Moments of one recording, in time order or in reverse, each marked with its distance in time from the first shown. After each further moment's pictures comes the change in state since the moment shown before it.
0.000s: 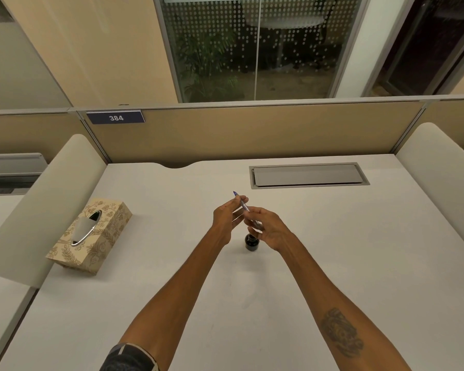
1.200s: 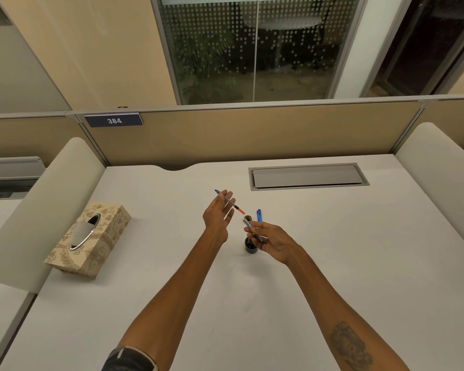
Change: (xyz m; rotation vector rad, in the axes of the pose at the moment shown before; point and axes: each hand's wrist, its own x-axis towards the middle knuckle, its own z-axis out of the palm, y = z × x) left_hand 0.011 0.008 -0.006 -0.299 0.160 0.048; right_hand 0.000 0.020 -0.017 0.058 0.008 0.081
